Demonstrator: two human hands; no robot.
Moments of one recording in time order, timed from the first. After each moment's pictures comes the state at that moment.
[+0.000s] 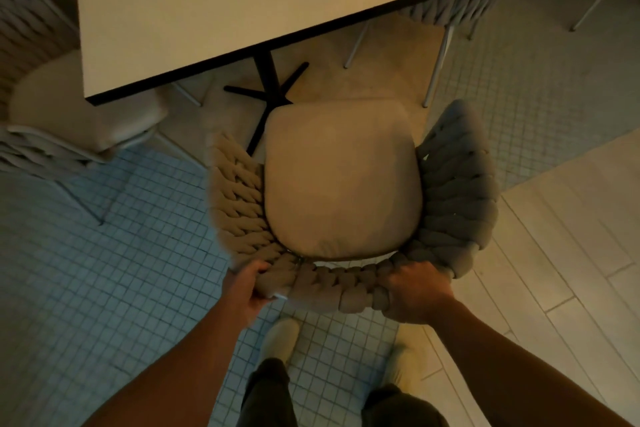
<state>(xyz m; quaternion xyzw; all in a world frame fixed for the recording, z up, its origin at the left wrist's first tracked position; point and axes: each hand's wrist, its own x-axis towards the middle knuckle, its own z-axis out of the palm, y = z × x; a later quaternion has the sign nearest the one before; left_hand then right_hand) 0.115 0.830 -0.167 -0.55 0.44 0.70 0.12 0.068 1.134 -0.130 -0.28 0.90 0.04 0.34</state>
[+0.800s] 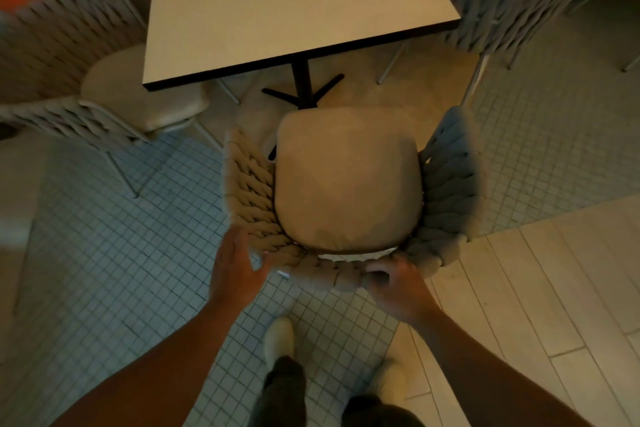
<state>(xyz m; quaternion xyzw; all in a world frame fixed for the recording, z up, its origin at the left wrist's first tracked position) 0.151 0.838 -0.140 -0.23 0.93 0.27 0.04 0.076 1.145 -0.116 -0.14 0.90 -0.31 0.27</state>
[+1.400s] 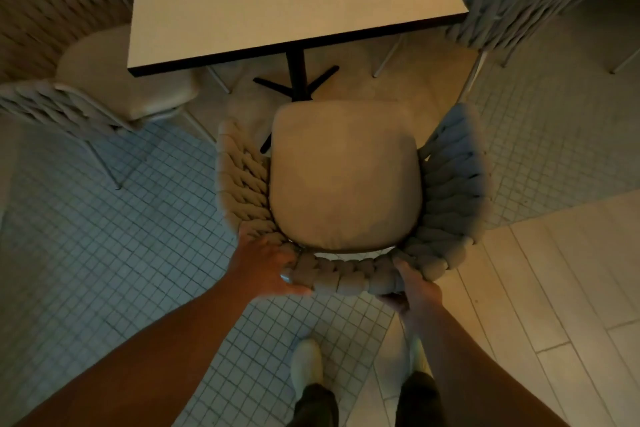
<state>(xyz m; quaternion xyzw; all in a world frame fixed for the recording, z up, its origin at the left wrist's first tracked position) 0.106 0.860 -0.123 0.06 0.95 -0.03 0.31 0.068 1.131 -0.120 0.52 0.55 -0.61 0.25</state>
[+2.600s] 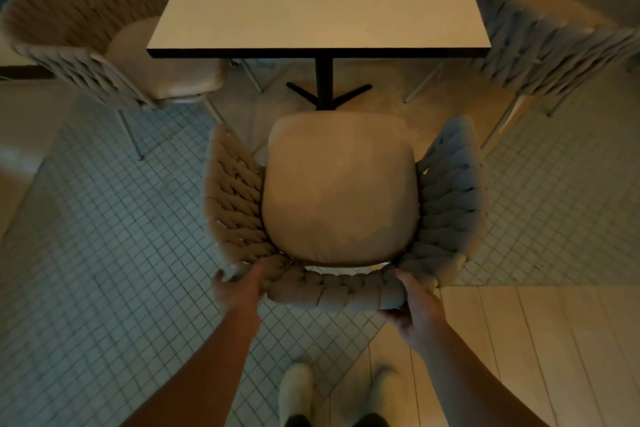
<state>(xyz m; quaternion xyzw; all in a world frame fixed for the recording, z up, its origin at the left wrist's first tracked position) 0.113 0.994 -0.158 -0.65 0.41 0.61 -0.17 -0.011 1.221 -0.136 0.43 0.54 -0.65 0.32</state>
